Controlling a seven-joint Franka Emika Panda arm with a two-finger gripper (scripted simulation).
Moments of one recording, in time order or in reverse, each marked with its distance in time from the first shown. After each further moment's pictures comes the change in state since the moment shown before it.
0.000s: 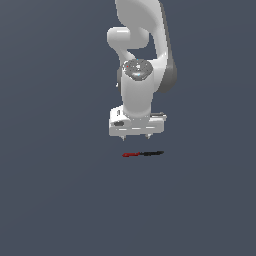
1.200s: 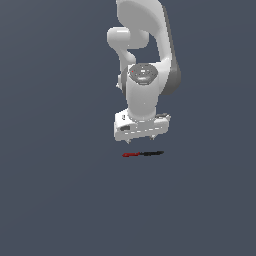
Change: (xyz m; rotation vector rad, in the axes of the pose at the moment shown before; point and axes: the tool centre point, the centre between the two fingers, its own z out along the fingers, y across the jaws) arm 0.007 -0.018 0.008 0.023 0.003 -0.092
